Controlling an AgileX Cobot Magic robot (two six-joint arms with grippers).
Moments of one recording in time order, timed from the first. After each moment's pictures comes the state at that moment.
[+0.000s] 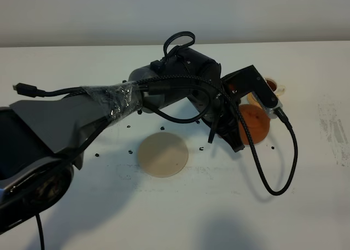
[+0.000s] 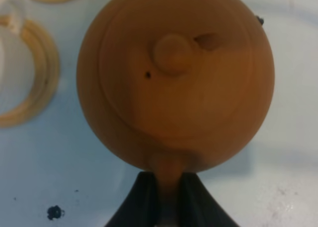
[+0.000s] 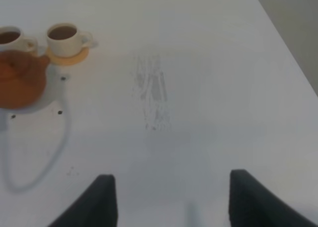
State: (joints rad) left arm -0.77 2.32 -1.86 -0.07 0.69 0.46; right arm -0.07 -0.01 -0.49 0.03 1.07 -0.09
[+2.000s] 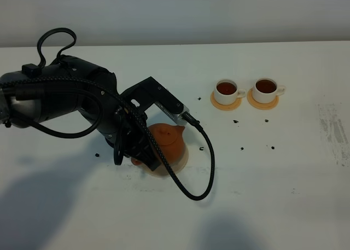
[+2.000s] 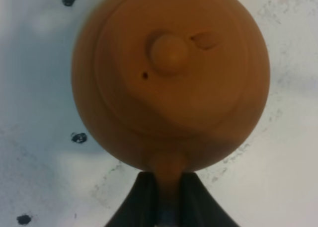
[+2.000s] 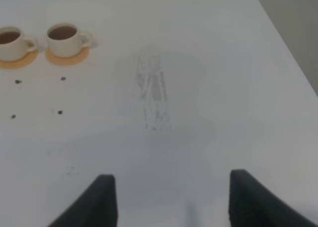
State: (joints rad) left arm -0.58 1.83 -1.18 -0.06 0.65 0.33; right arm -0.07 -0.01 -0.49 0.03 1.07 -0.09
